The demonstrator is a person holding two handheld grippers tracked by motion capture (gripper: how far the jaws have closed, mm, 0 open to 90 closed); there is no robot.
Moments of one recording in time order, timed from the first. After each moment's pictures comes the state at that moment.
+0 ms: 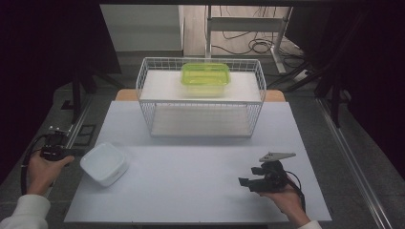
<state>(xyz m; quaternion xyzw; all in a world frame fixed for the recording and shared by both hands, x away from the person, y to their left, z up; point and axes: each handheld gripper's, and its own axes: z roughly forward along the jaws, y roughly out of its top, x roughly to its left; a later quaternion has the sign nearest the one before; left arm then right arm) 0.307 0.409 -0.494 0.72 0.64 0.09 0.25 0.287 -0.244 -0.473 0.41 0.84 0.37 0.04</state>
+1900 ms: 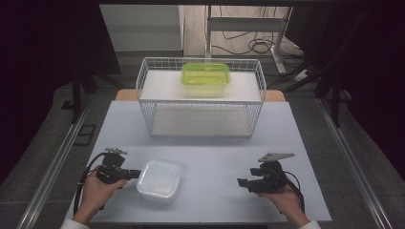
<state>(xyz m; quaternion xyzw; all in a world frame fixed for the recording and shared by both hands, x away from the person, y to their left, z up) 0.266 0.232 -0.492 0.78 0.54 -0.01 0.32 0.286 -0.241 -0.473 0.41 0.83 0.36 0.04</state>
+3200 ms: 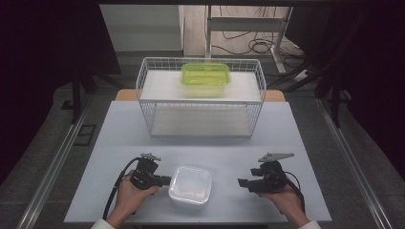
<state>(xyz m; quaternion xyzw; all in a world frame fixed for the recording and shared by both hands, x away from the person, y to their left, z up) 0.265 0.149 -0.498 0.79 0.50 -0.05 0.34 0.286 -0.242 -0.475 0.42 0.83 0.36 0.04</state>
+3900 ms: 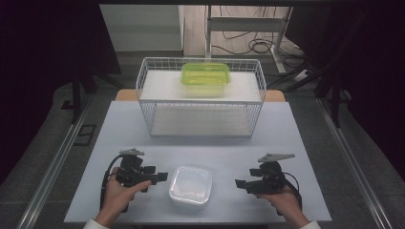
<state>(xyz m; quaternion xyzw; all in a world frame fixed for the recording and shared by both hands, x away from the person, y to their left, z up) 0.258 0.184 -0.479 0.76 0.51 -0.03 0.41 0.282 -0.238 -0.473 0.42 0.82 0.38 0.02</state>
